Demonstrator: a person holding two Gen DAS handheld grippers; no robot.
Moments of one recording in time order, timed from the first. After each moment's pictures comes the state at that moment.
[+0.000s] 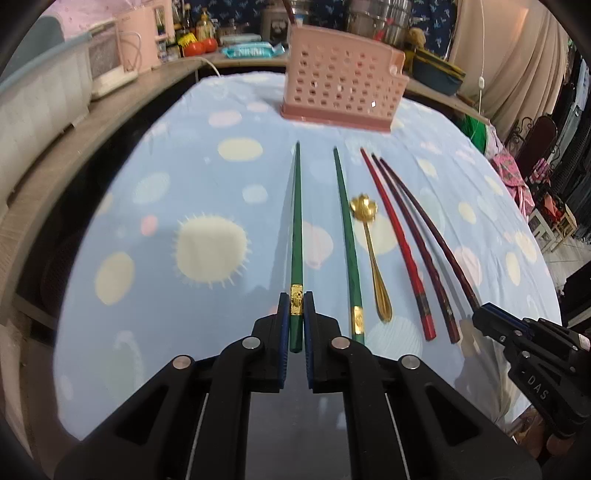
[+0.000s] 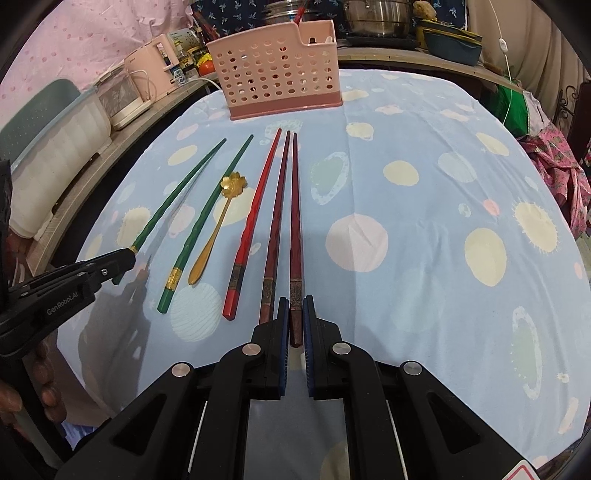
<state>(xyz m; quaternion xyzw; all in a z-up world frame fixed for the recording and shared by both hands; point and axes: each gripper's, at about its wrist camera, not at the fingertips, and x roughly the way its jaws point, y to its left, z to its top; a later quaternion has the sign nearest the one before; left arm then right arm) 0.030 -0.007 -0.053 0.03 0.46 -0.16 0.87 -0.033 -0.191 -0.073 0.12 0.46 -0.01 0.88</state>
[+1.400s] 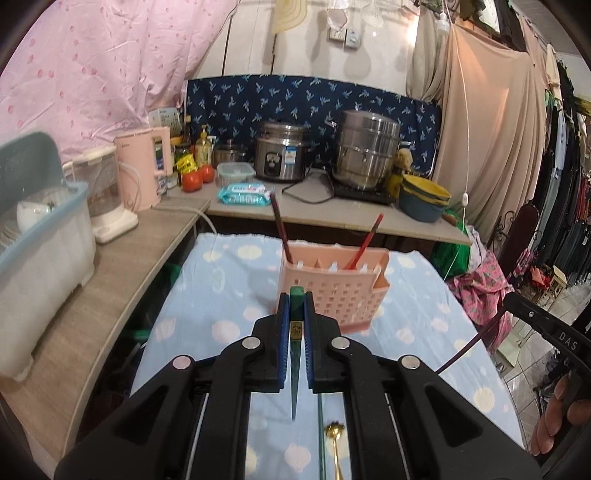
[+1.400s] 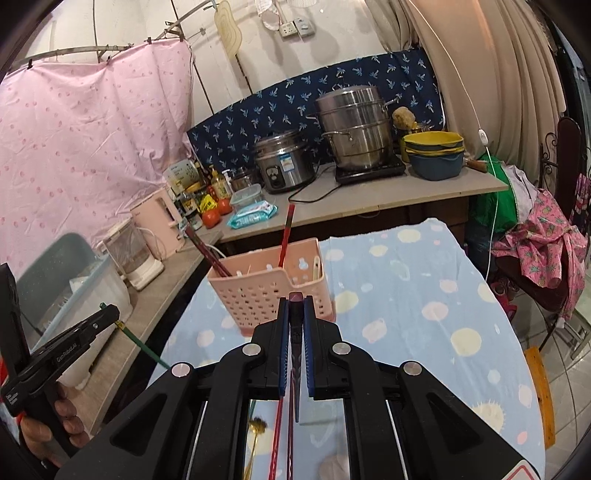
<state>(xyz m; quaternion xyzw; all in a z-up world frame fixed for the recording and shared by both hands) 0.122 -0.021 0.128 -0.02 0.27 -0.18 0.95 0.044 -0.275 0.111 0.18 0.25 -0.03 0.95</state>
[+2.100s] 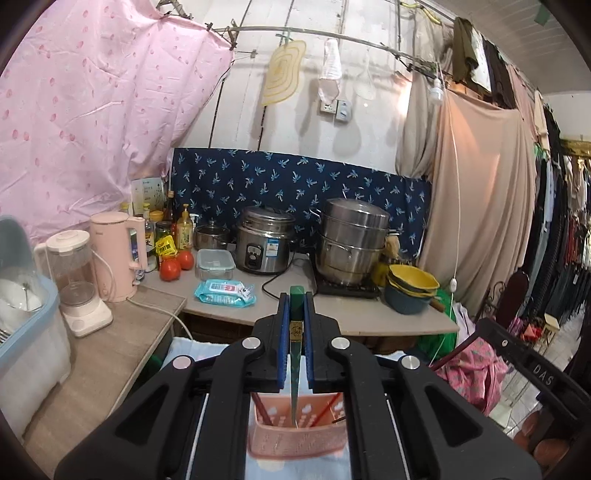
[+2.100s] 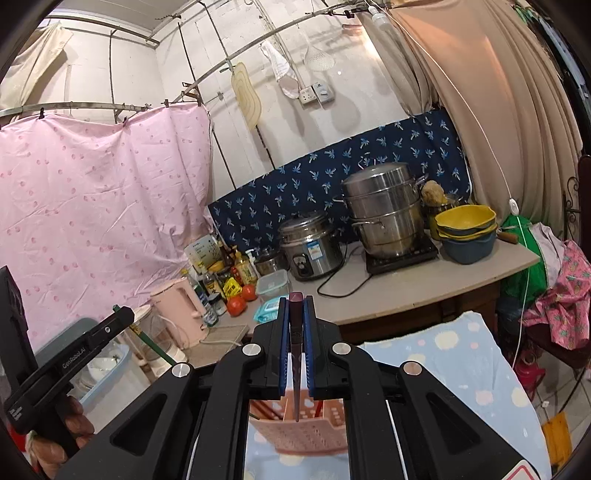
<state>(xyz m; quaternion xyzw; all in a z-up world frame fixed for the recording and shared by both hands) 0.208 -0.052 0.234 -0.06 0.15 -0.20 0.97 0.134 -0.288 0.211 0.19 0.12 -0.01 0.97</state>
